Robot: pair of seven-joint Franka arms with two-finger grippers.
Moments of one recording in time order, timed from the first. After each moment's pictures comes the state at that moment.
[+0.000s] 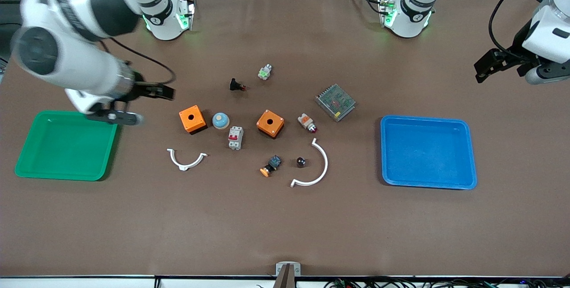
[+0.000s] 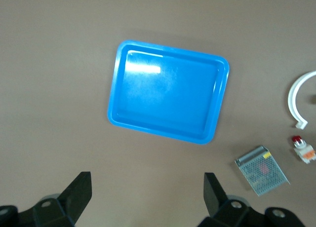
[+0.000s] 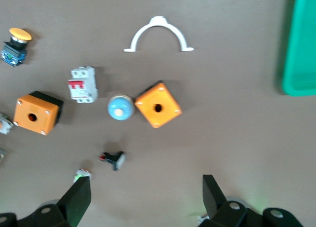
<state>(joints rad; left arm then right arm) 0.00 -0.10 -0.12 -1.67 0.06 1.57 -0.23 0.20 0.12 0.00 -1.64 0.11 1.51 0.32</state>
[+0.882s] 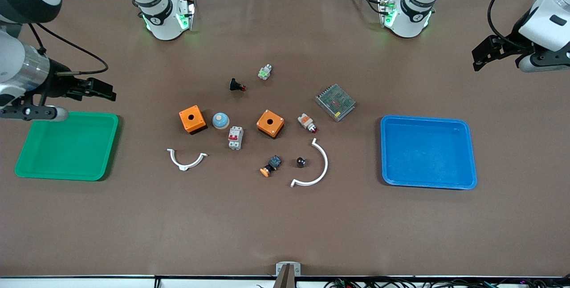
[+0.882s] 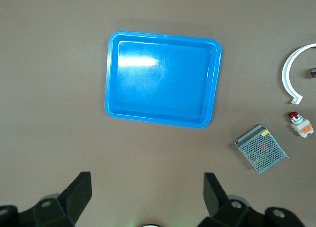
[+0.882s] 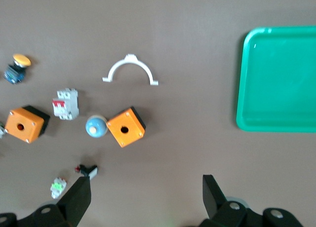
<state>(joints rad) 0.00 -0.12 -0.13 -1.67 0.05 1.54 -0.15 0.04 0.08 0.02 -1.58 0.09 1.54 0.11</state>
